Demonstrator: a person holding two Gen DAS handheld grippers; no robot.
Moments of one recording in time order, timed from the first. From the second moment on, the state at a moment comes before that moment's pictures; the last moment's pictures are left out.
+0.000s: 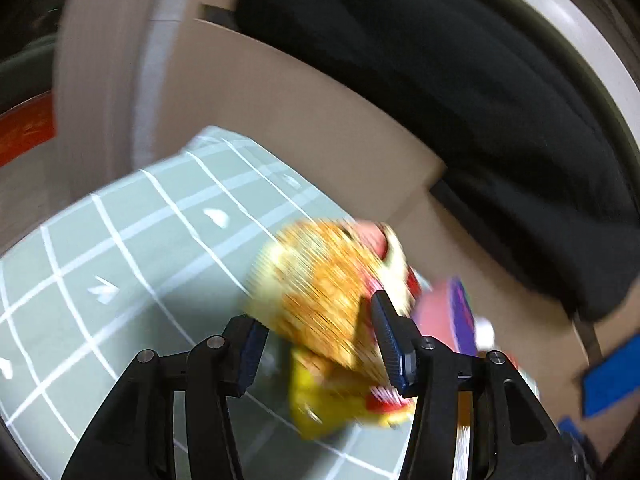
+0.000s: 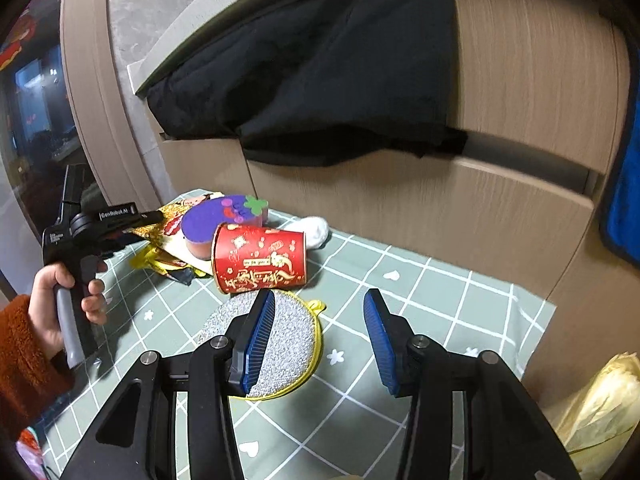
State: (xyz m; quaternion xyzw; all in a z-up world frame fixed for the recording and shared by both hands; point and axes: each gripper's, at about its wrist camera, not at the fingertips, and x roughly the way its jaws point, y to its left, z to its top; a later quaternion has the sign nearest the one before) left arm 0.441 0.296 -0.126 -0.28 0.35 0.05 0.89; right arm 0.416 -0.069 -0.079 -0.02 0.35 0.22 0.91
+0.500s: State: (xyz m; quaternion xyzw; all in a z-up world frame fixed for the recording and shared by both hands) left arm 0.343 0.229 -0.096 -0.19 0.38 -0.05 0.90; right arm 0.391 -0.043 -0.075 -0.06 0.35 0.25 0.90
